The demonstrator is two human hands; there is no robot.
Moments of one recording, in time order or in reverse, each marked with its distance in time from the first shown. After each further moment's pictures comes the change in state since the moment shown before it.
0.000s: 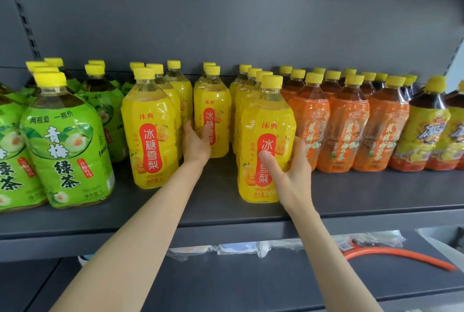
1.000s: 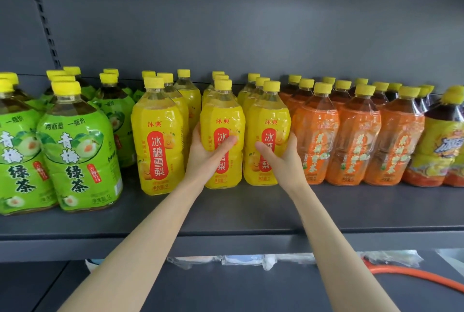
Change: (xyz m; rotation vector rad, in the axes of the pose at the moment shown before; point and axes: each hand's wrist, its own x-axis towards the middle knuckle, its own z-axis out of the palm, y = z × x) left_hand -0.039 0.020 -0.019 -0.198 -0.132 0.141; right_hand 0.052 0.012 0.015 -0.038 -0.151 0.216
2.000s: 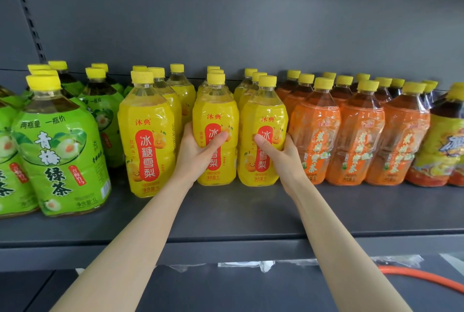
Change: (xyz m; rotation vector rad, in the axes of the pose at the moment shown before) left_hand 0.019 -0.013 -0.005 0.073 -0.012 0.090; right_hand 0.017 0.007 -0.001 0.275 -0.067 0.105
